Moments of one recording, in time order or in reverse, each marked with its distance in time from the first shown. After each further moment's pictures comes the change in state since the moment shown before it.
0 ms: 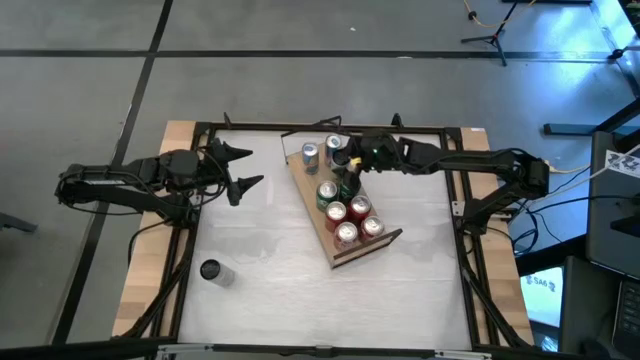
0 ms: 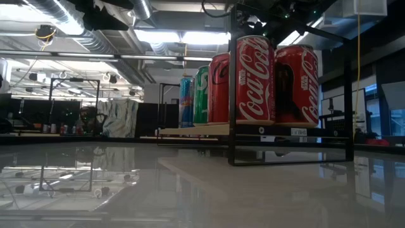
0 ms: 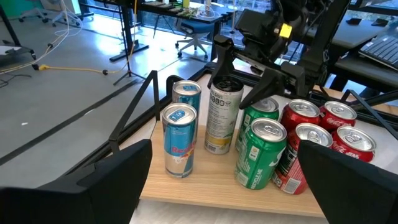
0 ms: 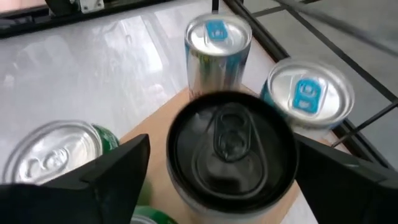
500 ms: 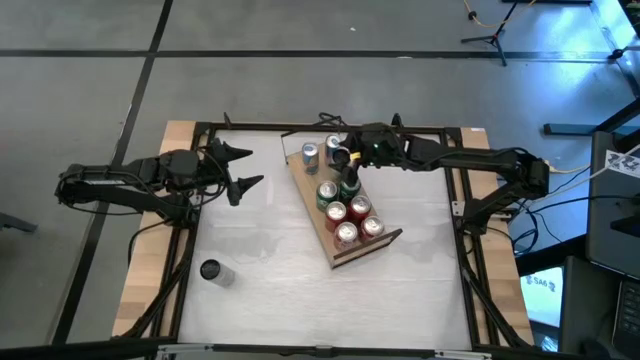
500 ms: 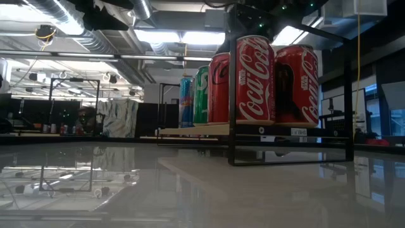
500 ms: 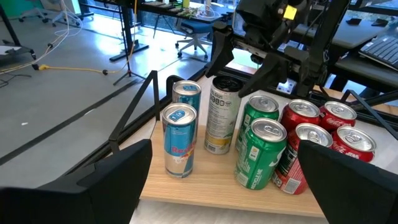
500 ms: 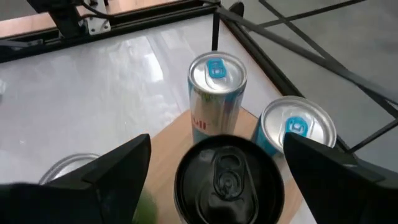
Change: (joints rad) left arm 0.000 0.000 0.000 0.000 0.000 -0.001; right arm 0.000 -0.001 0.077 -0.031 0.000 -0.001
